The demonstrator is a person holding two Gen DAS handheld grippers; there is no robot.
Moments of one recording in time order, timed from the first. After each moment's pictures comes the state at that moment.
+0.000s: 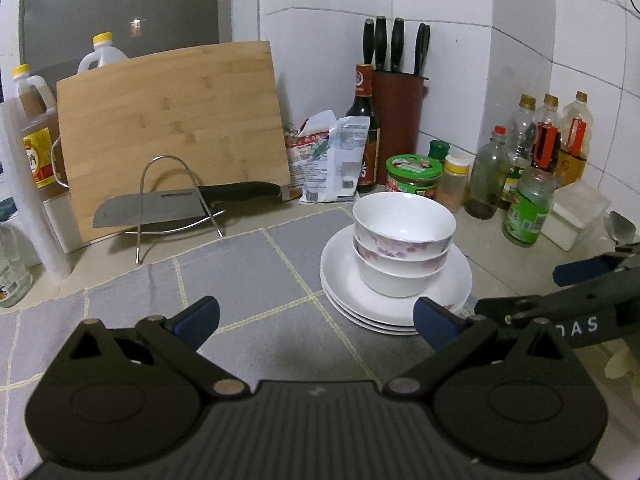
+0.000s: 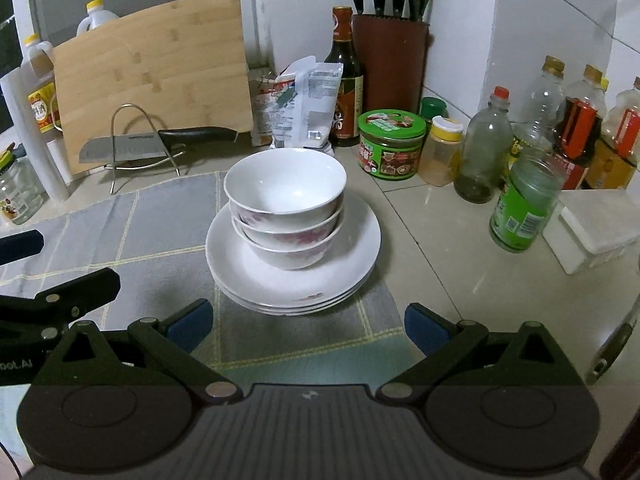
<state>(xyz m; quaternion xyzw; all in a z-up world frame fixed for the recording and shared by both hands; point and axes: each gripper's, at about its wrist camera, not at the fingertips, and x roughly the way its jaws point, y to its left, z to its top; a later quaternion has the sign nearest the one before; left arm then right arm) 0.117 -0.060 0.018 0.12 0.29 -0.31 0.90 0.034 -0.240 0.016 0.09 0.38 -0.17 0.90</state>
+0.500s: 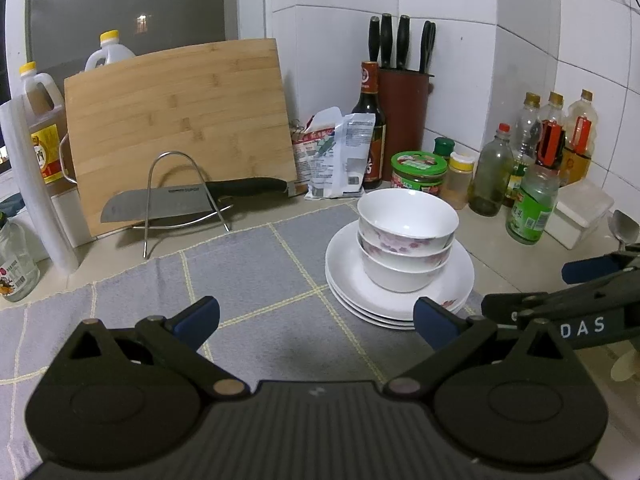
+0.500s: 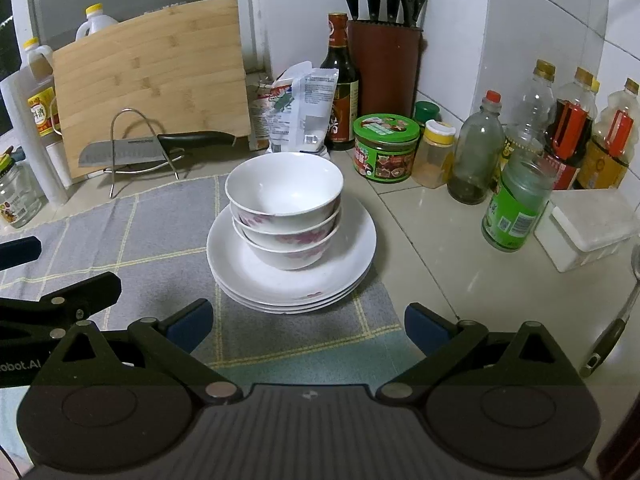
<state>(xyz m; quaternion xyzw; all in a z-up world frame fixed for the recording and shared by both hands) 0.114 -0.058 0.021 0.12 0.29 -0.30 0.90 0.029 -0.235 0.022 0.08 0.38 -0.18 0.91</state>
